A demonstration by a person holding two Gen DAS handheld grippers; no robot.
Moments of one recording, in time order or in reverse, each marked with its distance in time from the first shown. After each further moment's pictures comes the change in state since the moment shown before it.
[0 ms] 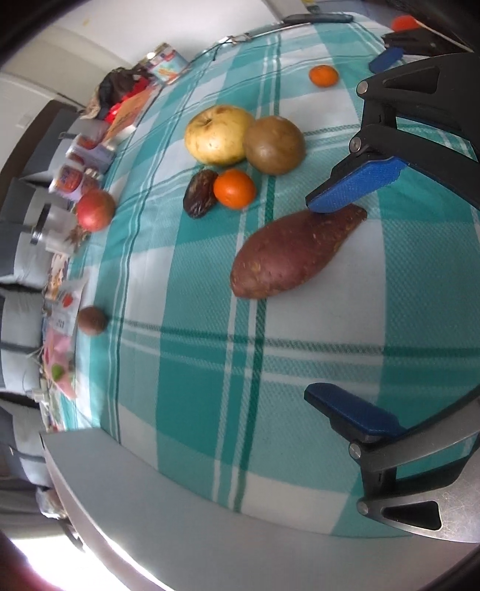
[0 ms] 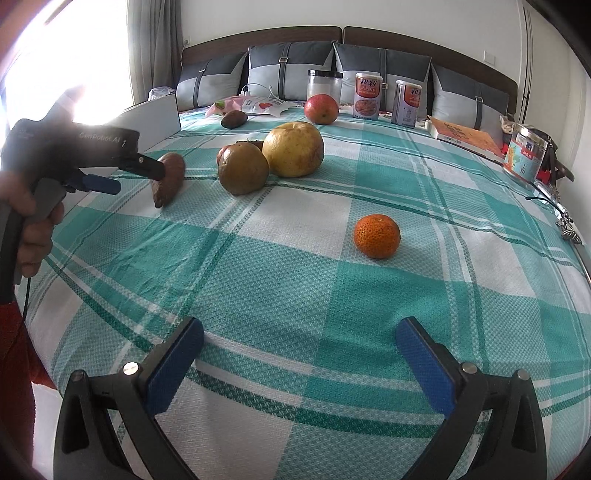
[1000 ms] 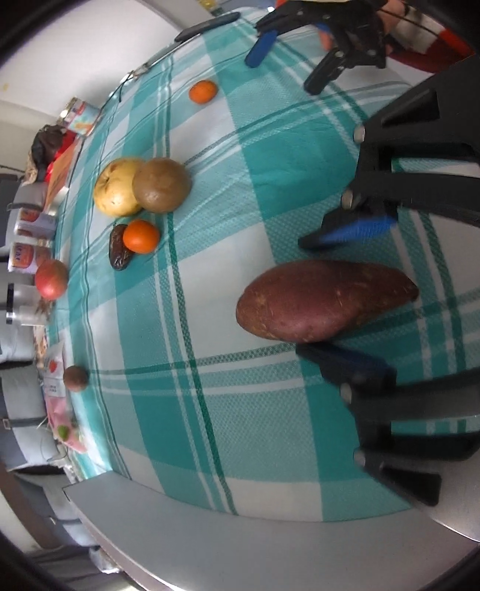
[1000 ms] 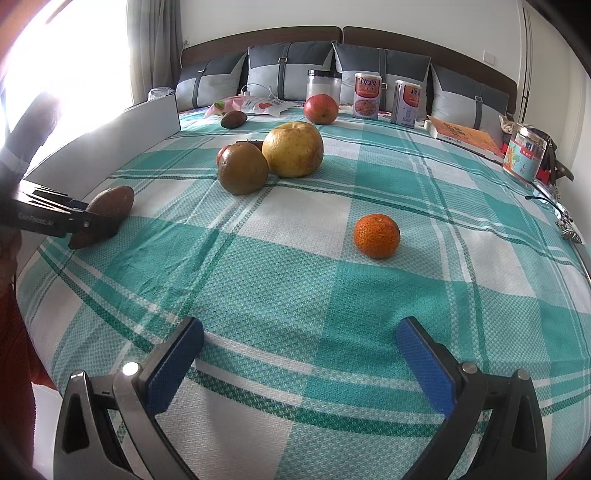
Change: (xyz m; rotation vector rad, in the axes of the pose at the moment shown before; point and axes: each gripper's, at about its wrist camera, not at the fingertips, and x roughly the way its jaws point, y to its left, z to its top) left arm -0.023 0.000 -0.054 0.289 0.057 -0.026; right arm 0.000 0.000 0.000 0.000 -0.001 0.000
